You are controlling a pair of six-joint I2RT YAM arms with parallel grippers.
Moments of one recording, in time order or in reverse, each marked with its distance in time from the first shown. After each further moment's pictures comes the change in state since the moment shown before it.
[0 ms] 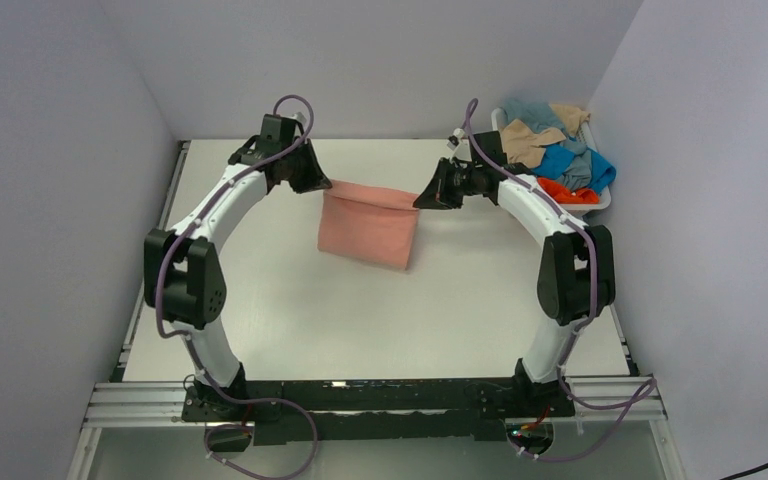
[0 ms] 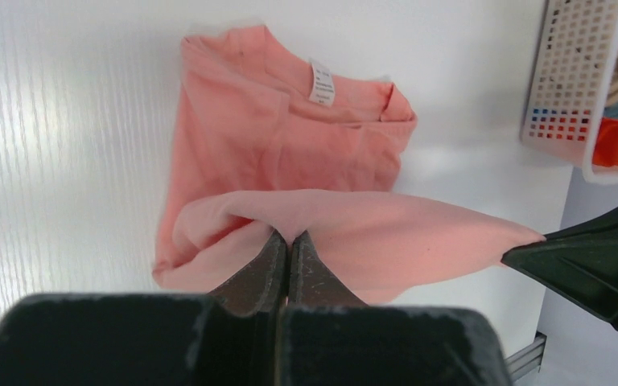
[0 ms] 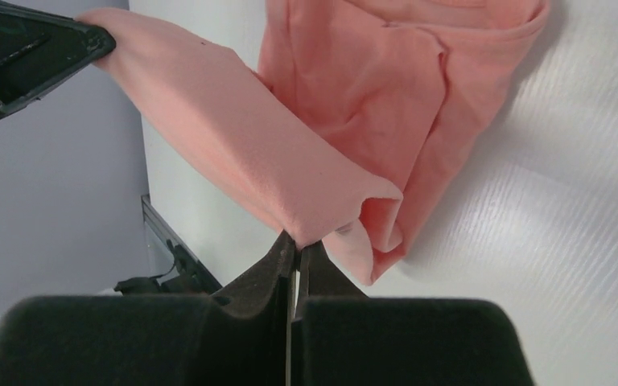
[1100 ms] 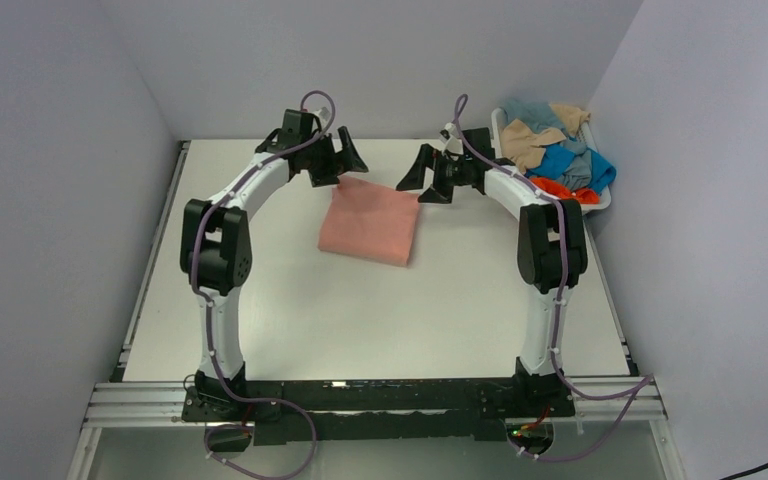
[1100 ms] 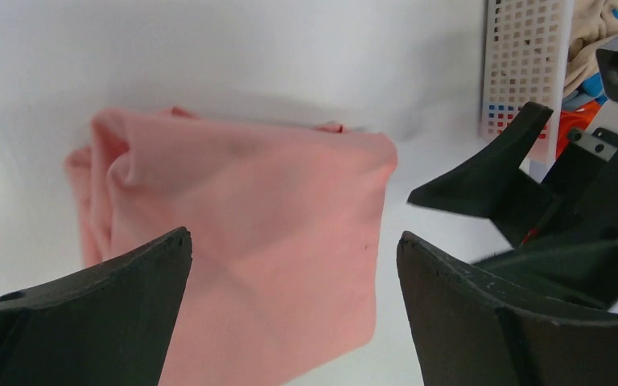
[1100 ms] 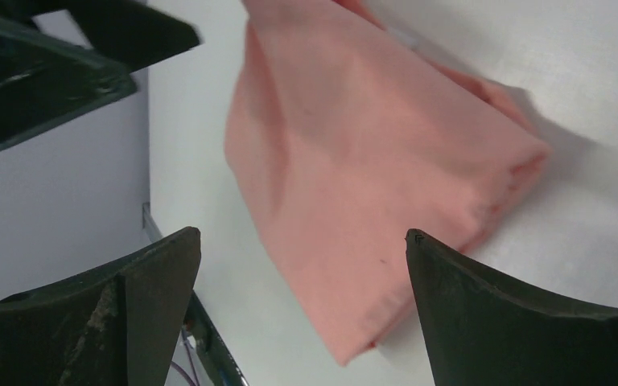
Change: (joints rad) left arm -0.004 0.265 0.180 0.129 0.183 0.019; right arm -0.028 0.260 0.158 0.144 -0.089 -0.026
